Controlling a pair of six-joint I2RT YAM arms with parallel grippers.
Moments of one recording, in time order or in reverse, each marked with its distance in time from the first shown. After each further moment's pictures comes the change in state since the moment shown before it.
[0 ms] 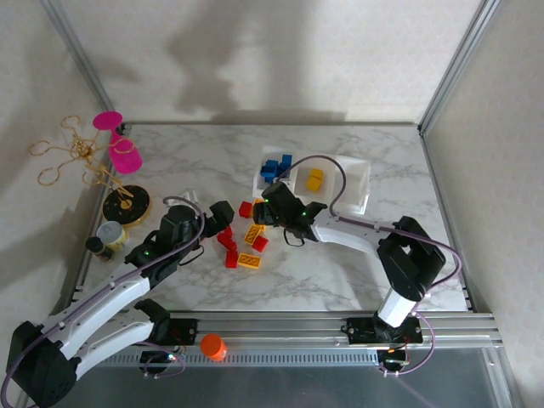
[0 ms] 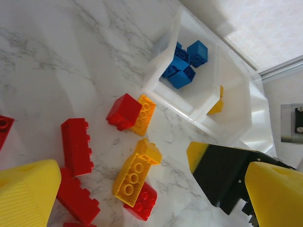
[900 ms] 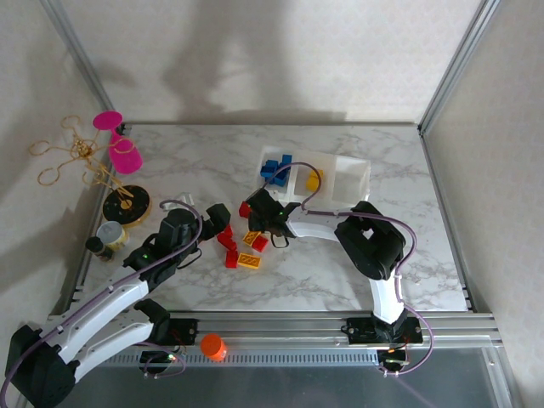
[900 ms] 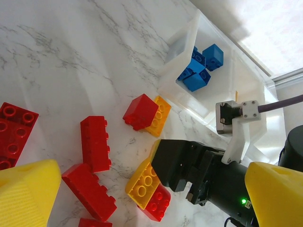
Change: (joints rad) left arm 0.000 -0.023 -0.023 -0.026 -0.044 -0.013; right arm 0.016 0.265 0.132 -0.018 -0.003 0.030
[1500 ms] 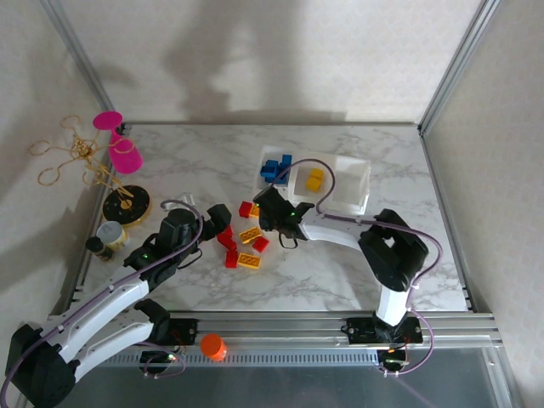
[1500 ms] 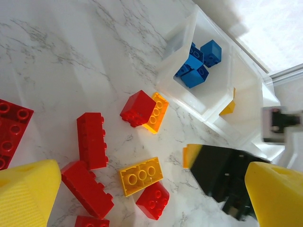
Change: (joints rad) left arm -0.001 0.006 -0.001 0.005 0.023 -0.004; right arm -0.003 -0.198 -0.089 -0.052 0.063 0.003
